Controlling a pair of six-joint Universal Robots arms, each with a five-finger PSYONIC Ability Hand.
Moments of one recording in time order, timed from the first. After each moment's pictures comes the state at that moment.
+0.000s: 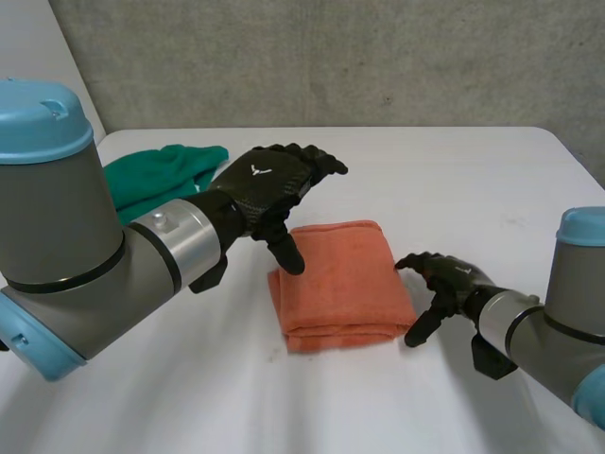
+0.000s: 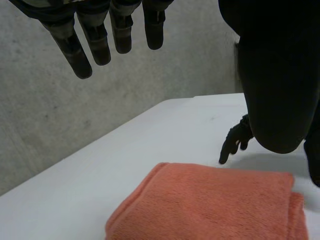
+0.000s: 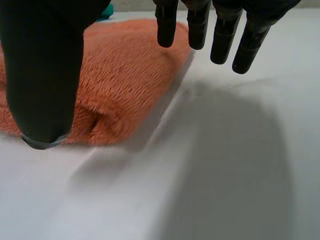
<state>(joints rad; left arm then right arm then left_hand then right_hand) 4.14 -1.87 -1.35 3.04 -1.23 3.24 1.85 -1.13 1.71 -0.02 1.31 3.23 0.20 0.20 0.21 0.20 0.04 0.18 0.22 0.21 0.23 0.05</state>
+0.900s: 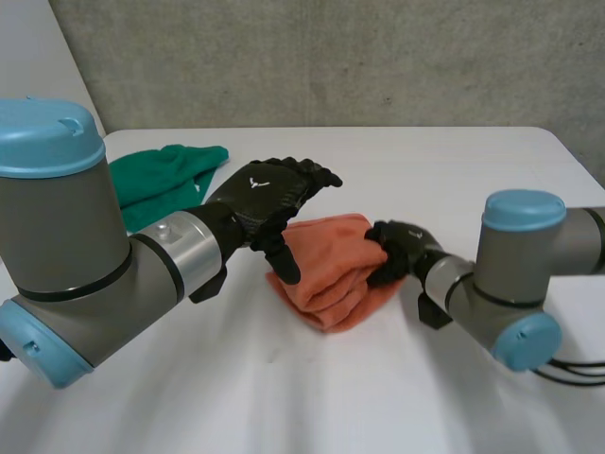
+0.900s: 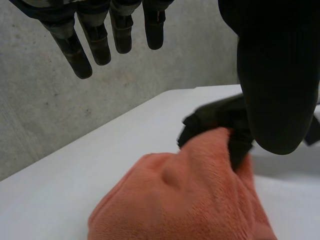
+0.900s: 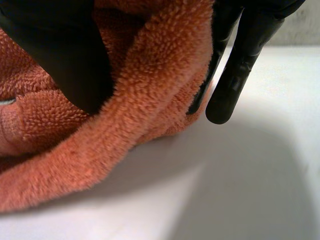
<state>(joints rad) 4.14 -1.89 -1.38 3.05 -1.26 3.24 1.98 -0.83 1.33 -0.12 1.32 3.34 0.20 0.20 0.21 0.20 0.04 0.74 1.09 1.15 1.19 0.89</state>
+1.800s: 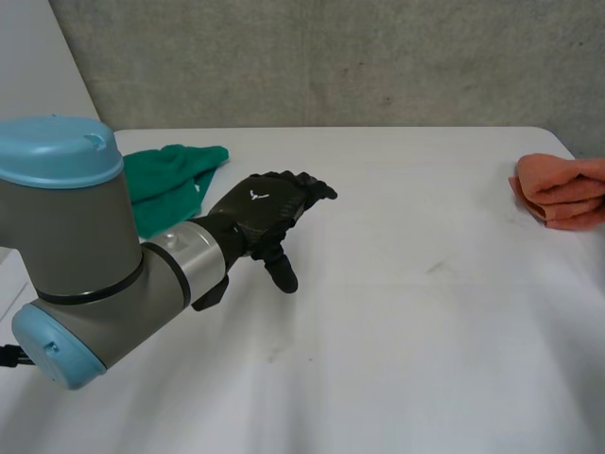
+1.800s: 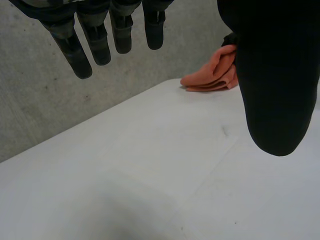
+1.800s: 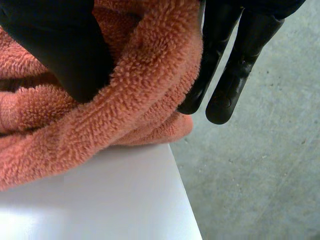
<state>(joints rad) 4.14 -1.93 -1.39 3.06 -1.28 3.24 1.33 -0.20 0.13 0.19 1.40 3.02 0.20 0.20 0.21 0.20 0.04 0.74 1.11 1.18 1.19 0.92</state>
